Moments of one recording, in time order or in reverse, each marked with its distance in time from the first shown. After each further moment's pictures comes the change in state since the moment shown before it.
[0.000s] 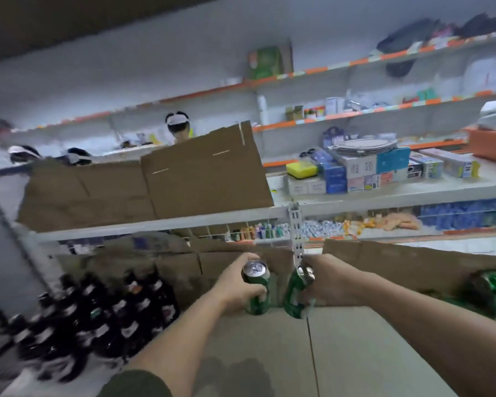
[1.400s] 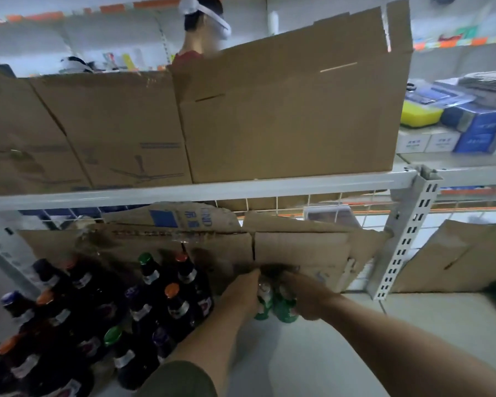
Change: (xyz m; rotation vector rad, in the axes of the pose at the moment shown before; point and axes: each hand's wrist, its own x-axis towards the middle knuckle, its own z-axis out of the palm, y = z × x) left_hand 0.126 -0.263 -0.036 0.326 -0.230 -0.113; right_hand 0.209 -0.077 0.250 -0.097 0.046 0.031
